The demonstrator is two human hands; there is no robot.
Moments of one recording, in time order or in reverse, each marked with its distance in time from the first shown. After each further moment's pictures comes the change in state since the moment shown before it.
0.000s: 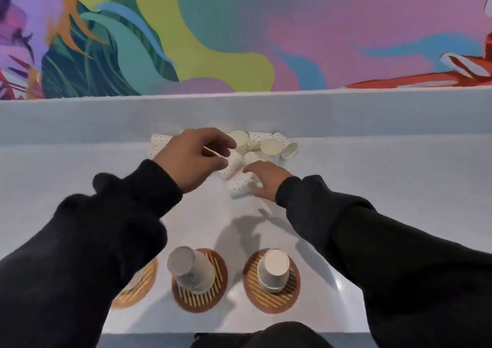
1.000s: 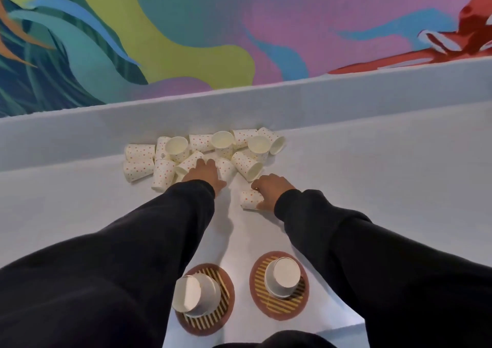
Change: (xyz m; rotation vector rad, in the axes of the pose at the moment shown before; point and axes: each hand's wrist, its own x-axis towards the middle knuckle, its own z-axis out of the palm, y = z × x) left_hand 0.168 -0.174 0.119 0.720 -0.183 -0.244; right_hand 0.005 0.022 0.037 -0.171 -0.035 0.229
